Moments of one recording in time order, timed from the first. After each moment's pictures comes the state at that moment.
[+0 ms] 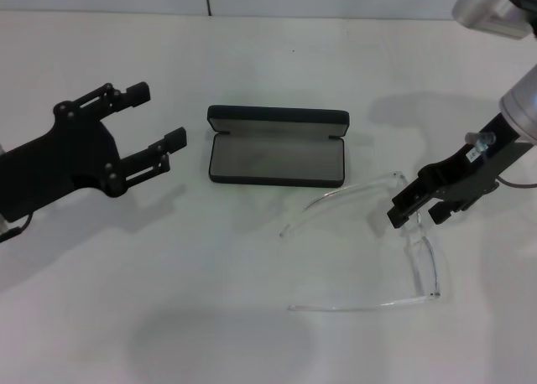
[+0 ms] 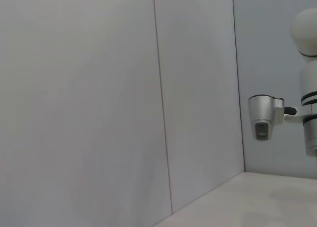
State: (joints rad) left arm -0.11 -2.09 1.10 0.95 1.36 1.42 -1.08; right arm 0.96 2.02 -1.01 -0.75 -2.58 -1.65 2.79
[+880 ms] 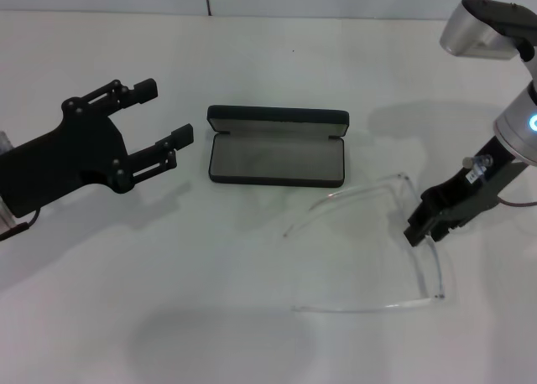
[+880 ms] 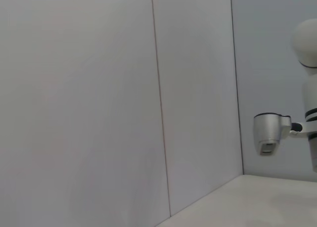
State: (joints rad) left arm -0.14 -2.09 1.10 0.92 1.36 1.42 -1.06; right arm 0.96 2.02 -1.10 -0.69 -2.57 -1.59 2.77
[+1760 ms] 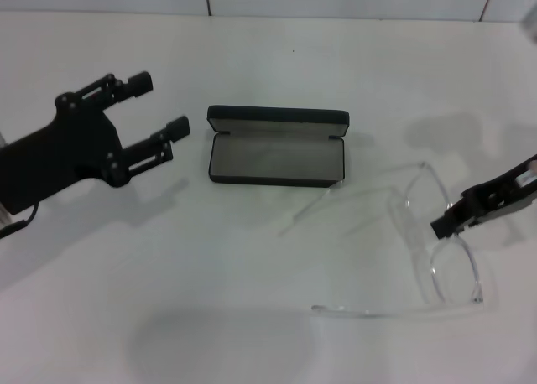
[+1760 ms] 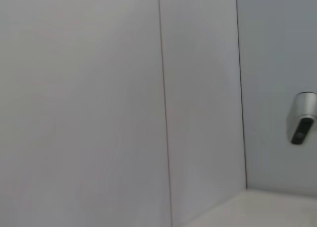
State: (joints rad) left arm -0.14 -2.09 1.10 0.92 1.32 1.43 -1.09; right arm 0.68 2.01 -1.05 -1.06 -2.36 -1.77 2.64
